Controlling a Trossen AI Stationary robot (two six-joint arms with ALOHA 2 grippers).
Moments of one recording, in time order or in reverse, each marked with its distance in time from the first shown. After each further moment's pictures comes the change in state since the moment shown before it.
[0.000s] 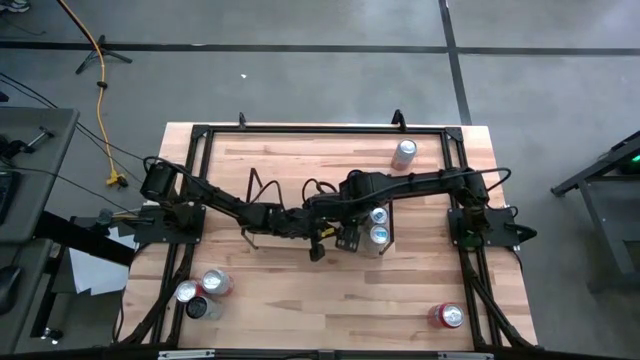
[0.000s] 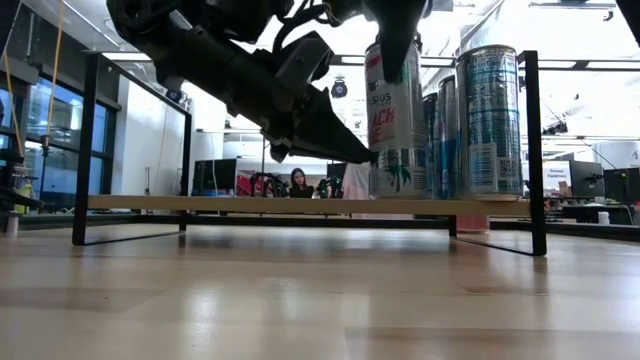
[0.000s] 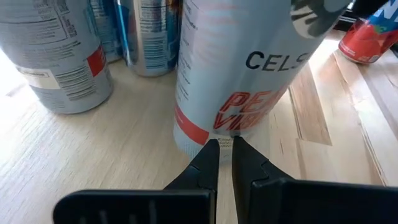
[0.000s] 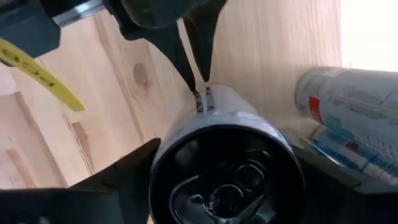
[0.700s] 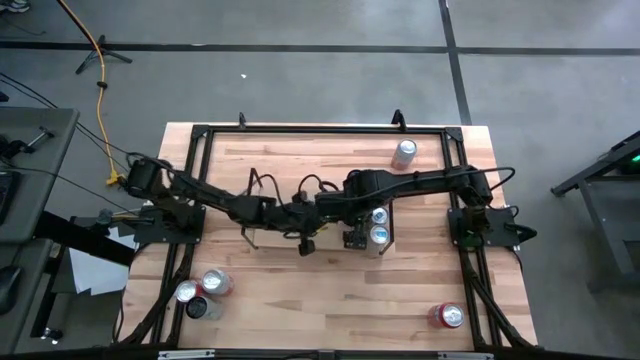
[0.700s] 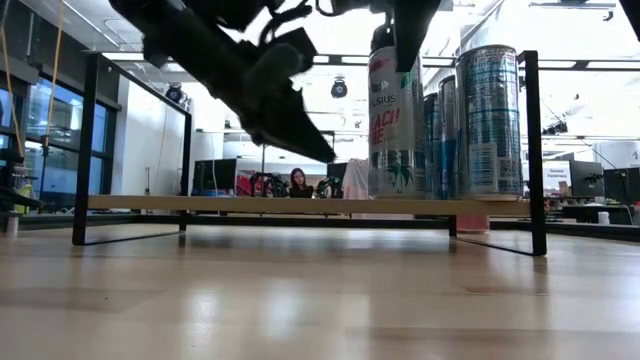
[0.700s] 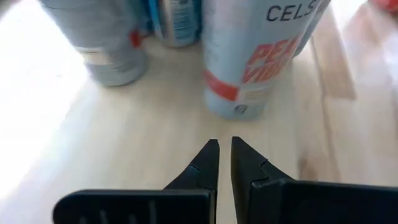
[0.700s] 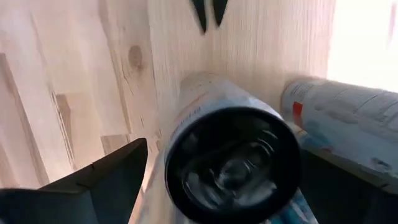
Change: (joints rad) left arm 0.010 -0.139 -0.001 -0.289 -0.024 0.079; right arm -0.005 -0.028 0.002 -0.035 0.031 -0.171
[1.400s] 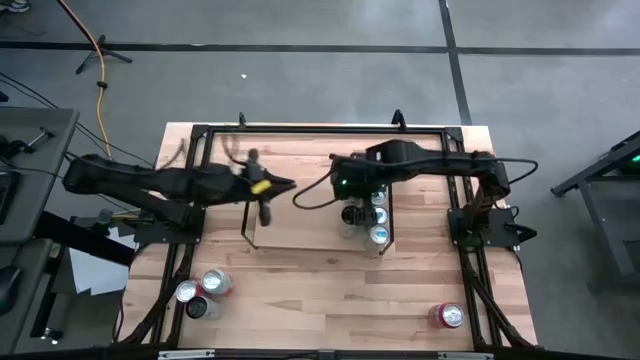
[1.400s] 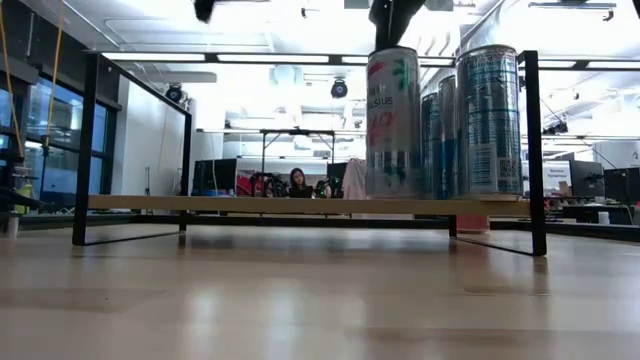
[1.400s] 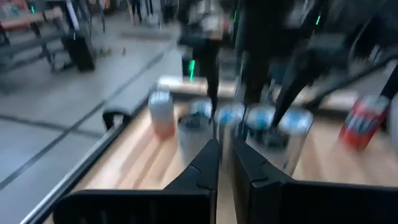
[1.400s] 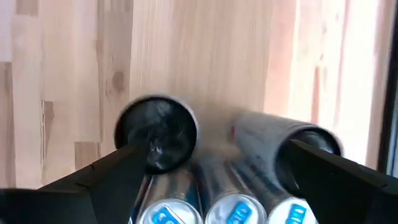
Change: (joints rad) left arm -0.004 -0.639 0.000 -0.199 -0.154 0.118; right arm -0.104 -0.151 0.001 0.063 0.009 -0.249
